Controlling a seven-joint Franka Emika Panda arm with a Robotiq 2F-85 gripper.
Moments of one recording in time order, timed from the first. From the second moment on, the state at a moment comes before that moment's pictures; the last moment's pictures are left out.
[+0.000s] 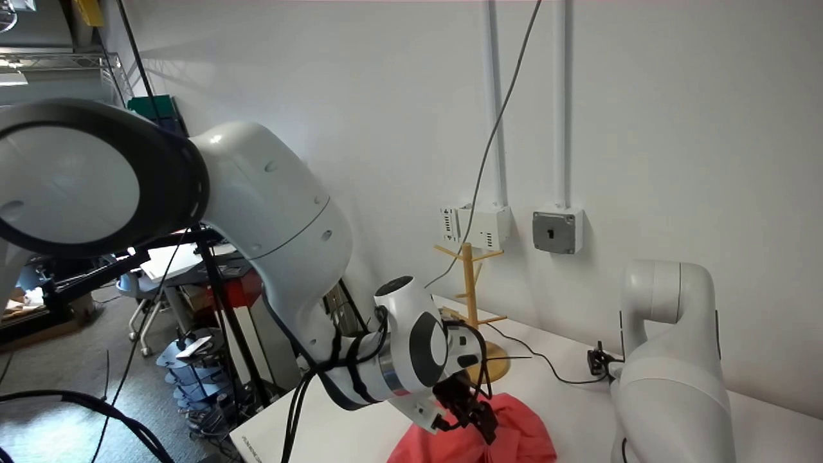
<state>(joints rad) -0.13 0.65 0.04 -2.06 -0.93 2.92 0.72</state>
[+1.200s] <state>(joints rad) -0.13 0.79 0.04 -1.92 -0.96 2.92 0.65</state>
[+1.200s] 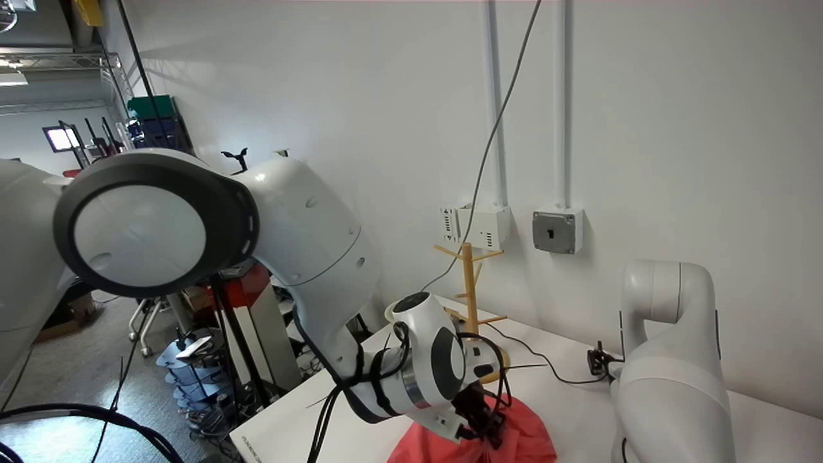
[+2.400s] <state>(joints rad) 0.10 0.79 -0.19 -1.71 -1.14 2.80 0.79</state>
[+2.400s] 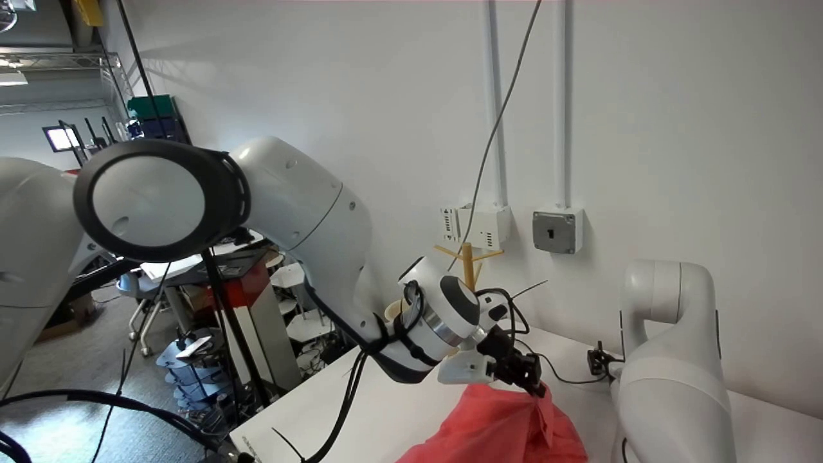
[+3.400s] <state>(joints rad) 0.10 0.69 -0.18 -1.90 -1.11 2.90 0.80</state>
